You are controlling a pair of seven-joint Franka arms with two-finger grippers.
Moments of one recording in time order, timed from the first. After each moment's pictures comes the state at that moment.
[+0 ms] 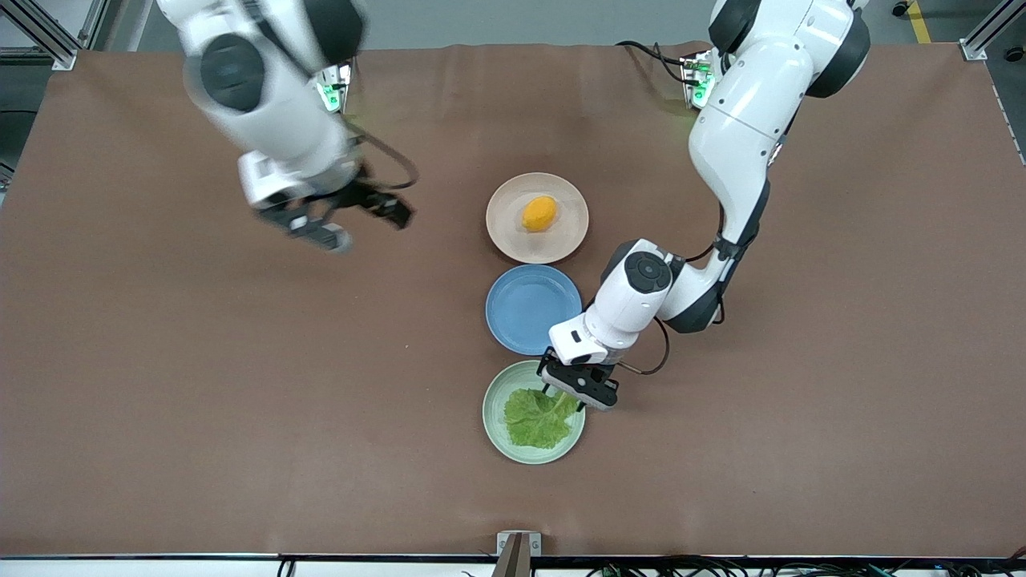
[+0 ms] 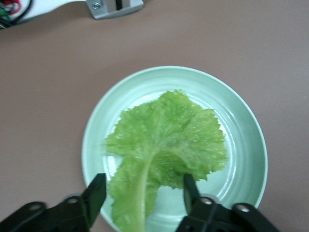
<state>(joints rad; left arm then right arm) -0.42 0.93 -0.16 -1.41 0.11 2.83 -0.11 0.57 0.13 0.04 -1.71 0.13 1.79 1.05</state>
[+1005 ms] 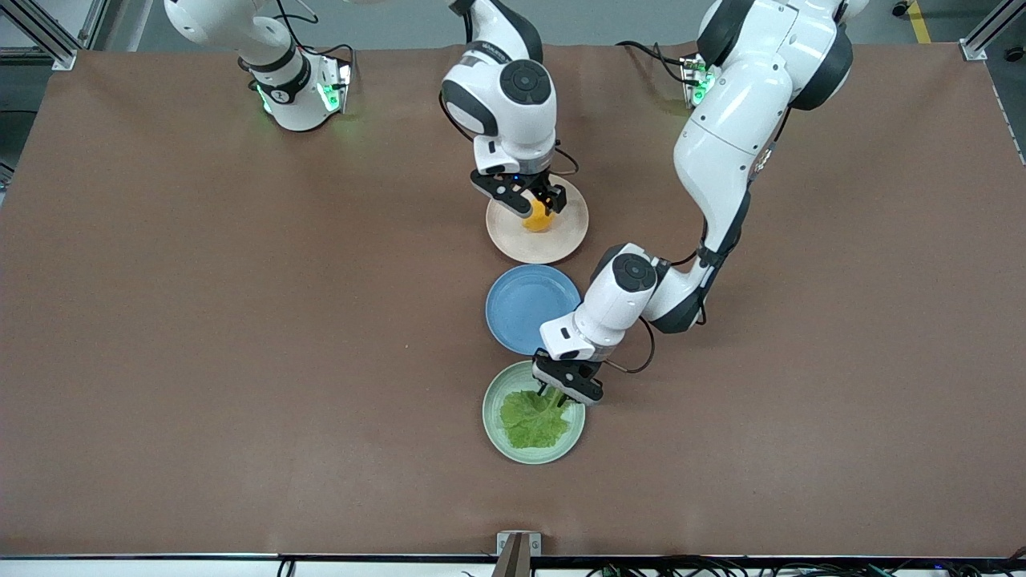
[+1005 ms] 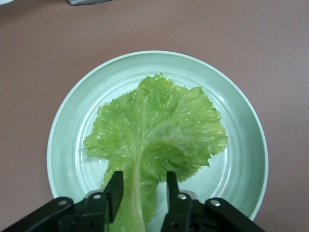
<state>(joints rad) -0.45 0.98 -0.16 -1.40 0.11 2.91 -0.10 0.98 0.50 0.03 -1.76 0.04 2.26 1.63</state>
